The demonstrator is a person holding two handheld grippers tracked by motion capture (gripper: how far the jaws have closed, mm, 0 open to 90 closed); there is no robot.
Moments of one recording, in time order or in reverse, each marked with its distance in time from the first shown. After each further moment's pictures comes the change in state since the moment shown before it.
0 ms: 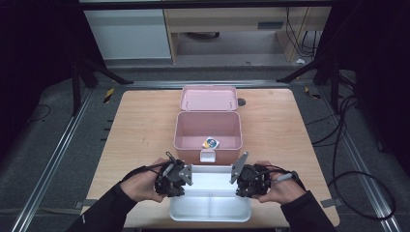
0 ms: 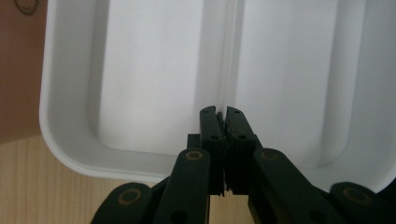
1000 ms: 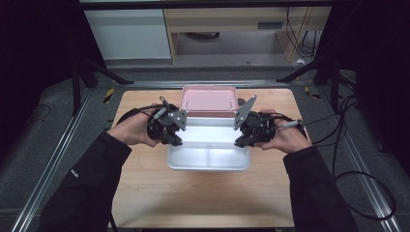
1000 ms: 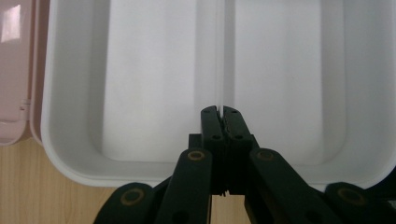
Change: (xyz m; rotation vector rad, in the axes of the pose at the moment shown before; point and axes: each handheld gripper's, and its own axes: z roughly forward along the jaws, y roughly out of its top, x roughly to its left) left arm 0.099 0.022 -0.094 -0.073 0.067 0.094; right arm -0.087 0.039 -0.086 -0.112 -0.105 -0.066
